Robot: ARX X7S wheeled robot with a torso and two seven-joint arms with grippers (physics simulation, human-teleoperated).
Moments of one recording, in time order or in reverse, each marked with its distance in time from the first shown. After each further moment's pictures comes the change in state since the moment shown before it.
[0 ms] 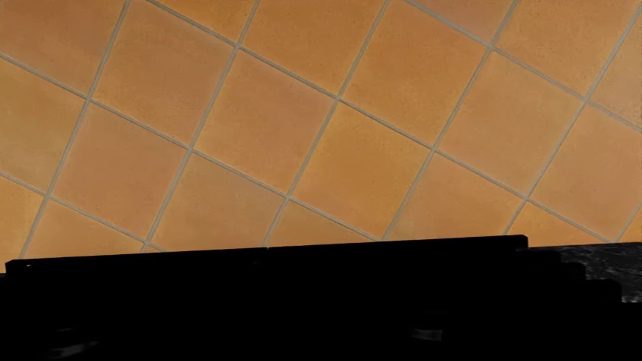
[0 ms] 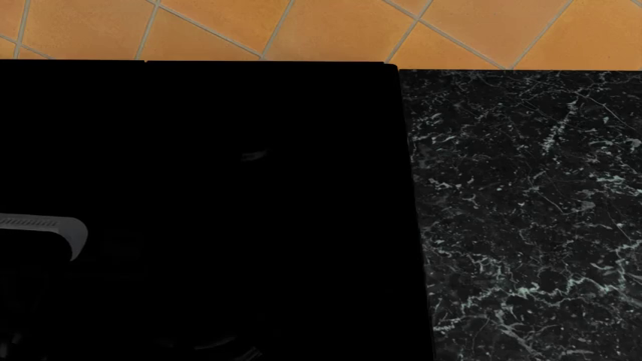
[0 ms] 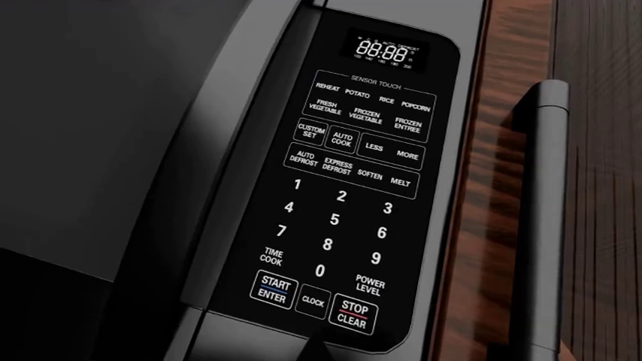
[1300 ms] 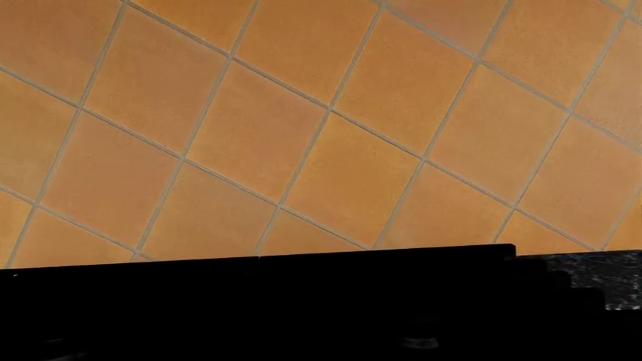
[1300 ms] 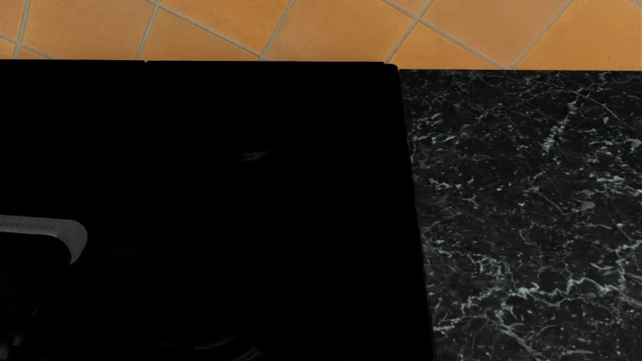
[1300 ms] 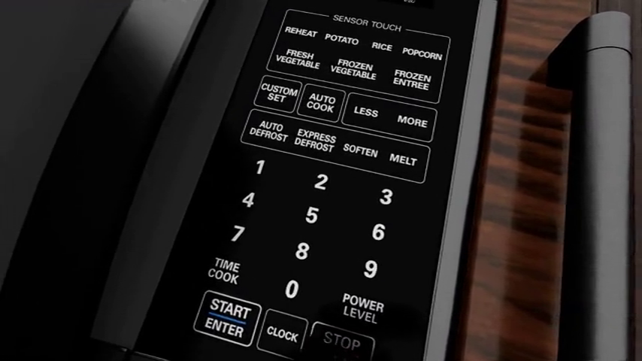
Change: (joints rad) left arm 0.002 -0.020 0.021 -0.001 -0.028 0.036 -0.014; right arm 0.059 -0.014 -0.203 0.386 -0.206 -0.305 -0.227
